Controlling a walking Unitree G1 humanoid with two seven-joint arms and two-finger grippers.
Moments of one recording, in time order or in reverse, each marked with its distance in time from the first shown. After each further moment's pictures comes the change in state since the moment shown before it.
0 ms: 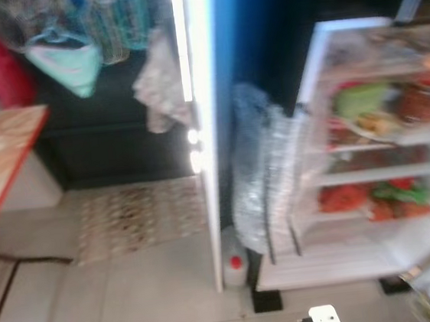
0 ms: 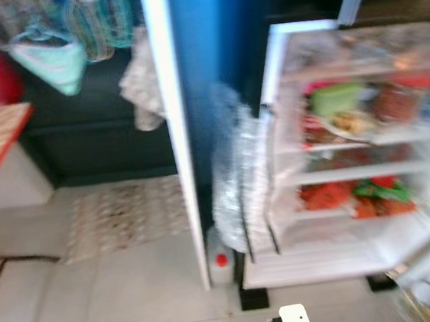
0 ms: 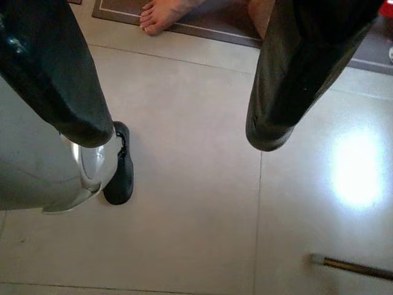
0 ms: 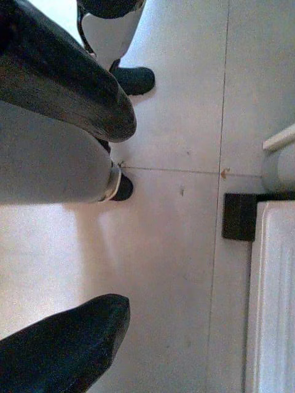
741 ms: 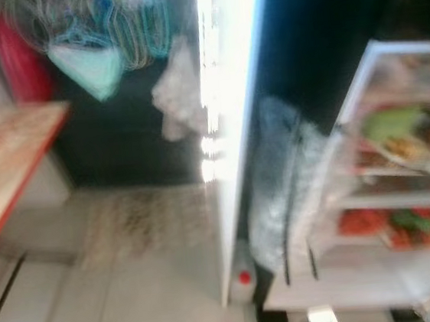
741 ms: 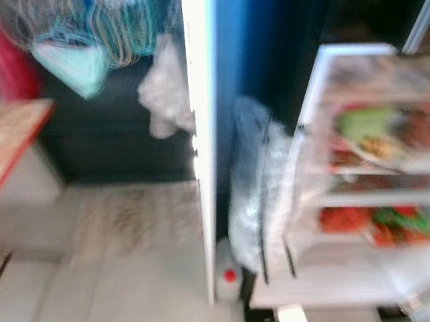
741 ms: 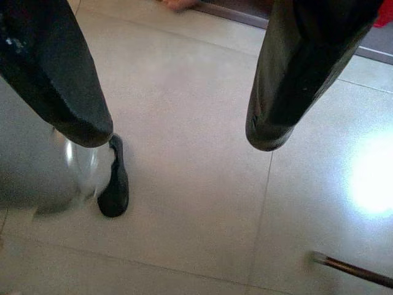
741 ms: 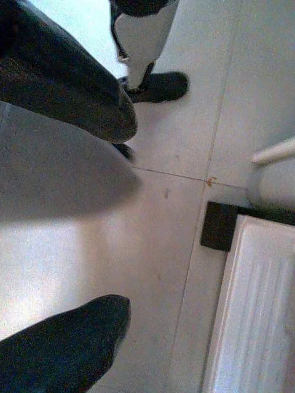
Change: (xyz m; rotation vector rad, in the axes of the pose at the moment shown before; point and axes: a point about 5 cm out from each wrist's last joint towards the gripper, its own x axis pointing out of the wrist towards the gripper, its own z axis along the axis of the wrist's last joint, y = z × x) left arm 0.002 -0.001 0.012 0.013 -0.044 -0.012; right arm -0.001 0.001 -0.008 0.004 0.015 0.001
